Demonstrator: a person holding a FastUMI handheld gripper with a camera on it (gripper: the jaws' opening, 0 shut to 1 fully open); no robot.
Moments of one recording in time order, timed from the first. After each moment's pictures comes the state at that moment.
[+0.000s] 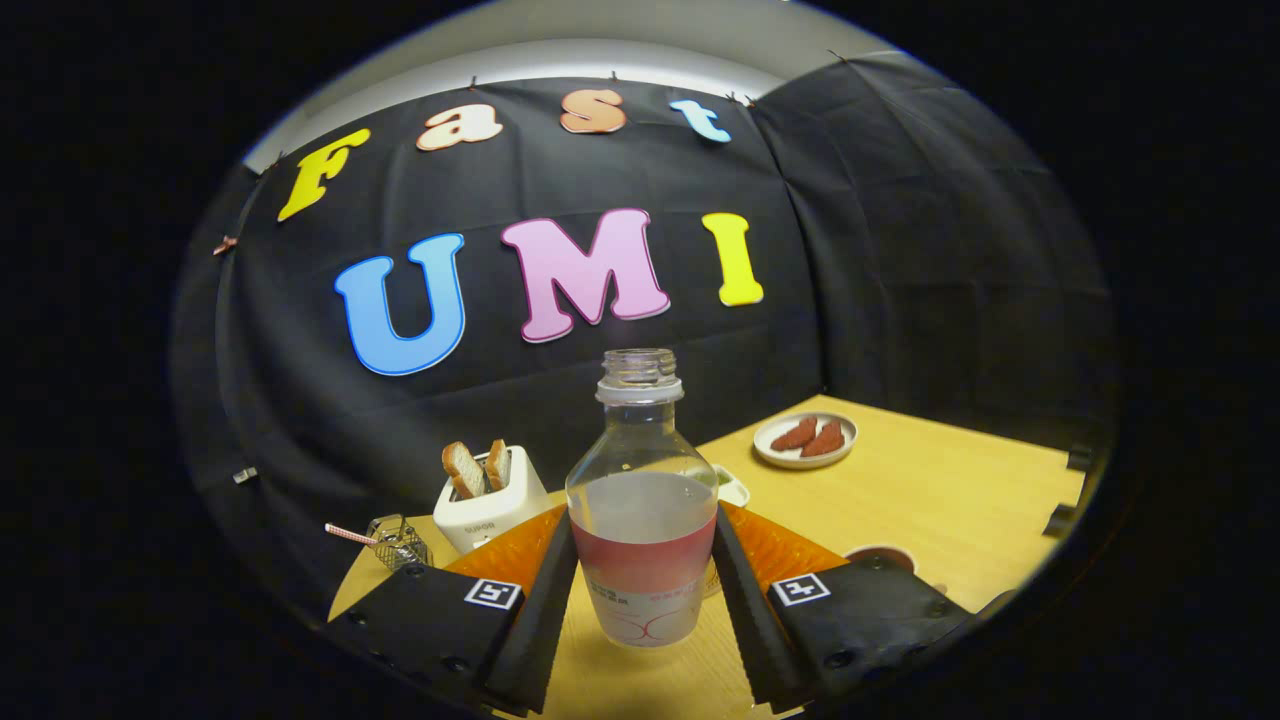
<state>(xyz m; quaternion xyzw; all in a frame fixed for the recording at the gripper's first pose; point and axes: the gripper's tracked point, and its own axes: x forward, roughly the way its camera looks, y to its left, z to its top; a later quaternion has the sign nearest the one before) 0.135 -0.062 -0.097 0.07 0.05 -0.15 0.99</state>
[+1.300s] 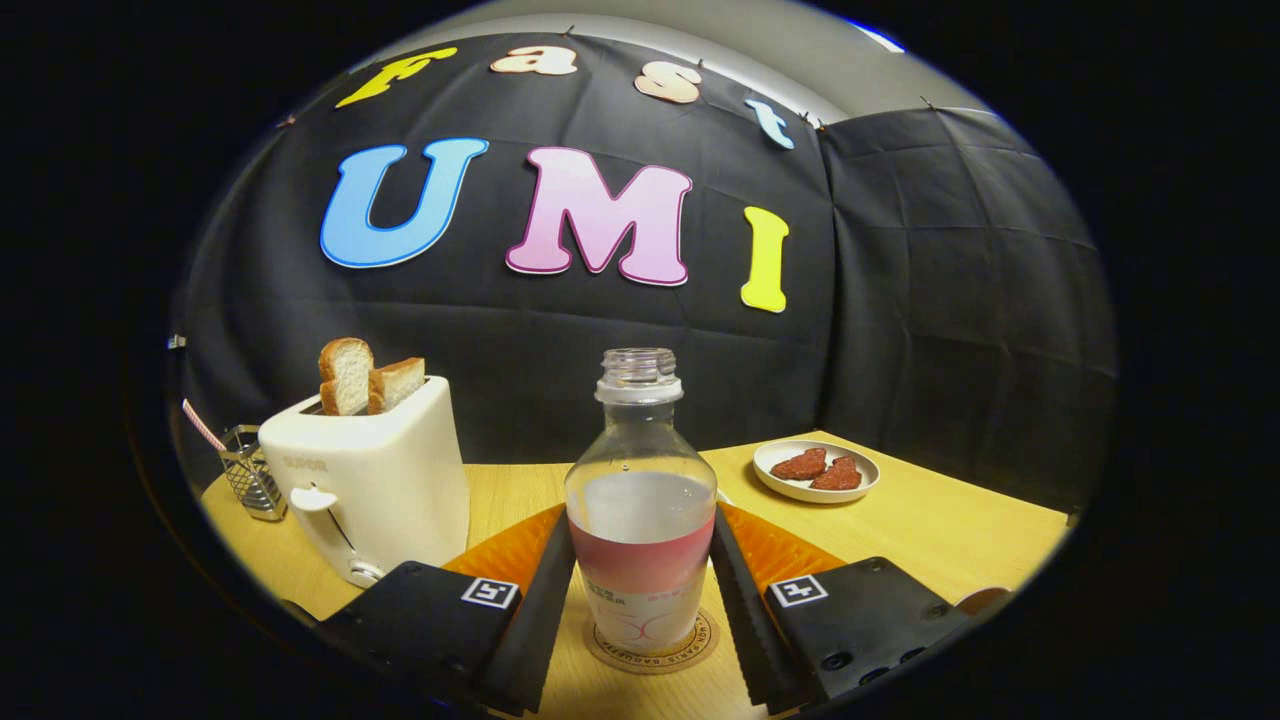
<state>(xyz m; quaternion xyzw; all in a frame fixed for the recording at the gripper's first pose) 0.260 -0.093 -0.224 -0.05 0.07 -0.18 0.98</state>
